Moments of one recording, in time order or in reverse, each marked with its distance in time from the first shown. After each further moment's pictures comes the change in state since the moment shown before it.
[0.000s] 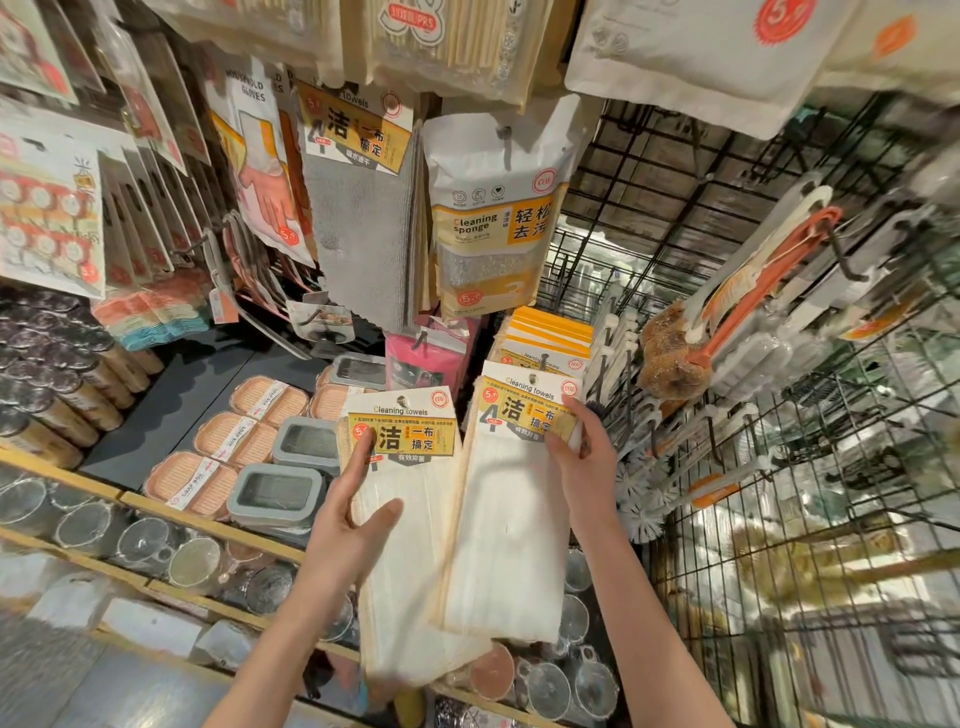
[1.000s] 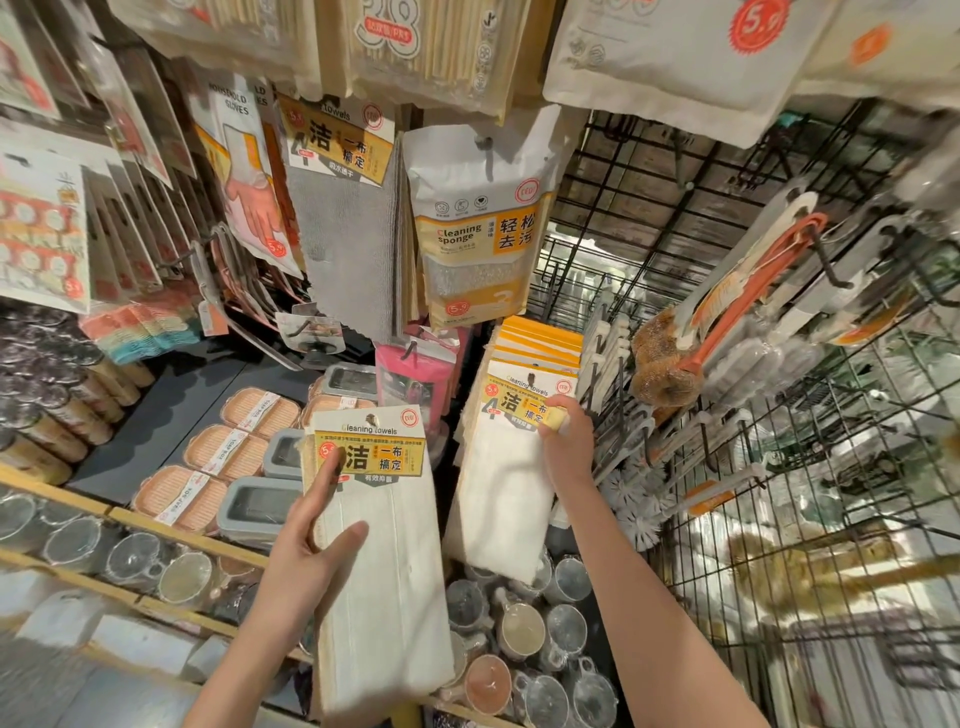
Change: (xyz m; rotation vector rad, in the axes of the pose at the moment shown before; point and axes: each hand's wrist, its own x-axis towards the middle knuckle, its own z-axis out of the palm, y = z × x) left_hand -0.003 -0.008 -0.016 -0.003 0.047 -0.024; right_hand 0.065 0.031 0.009 -0.358 0.049 0.025
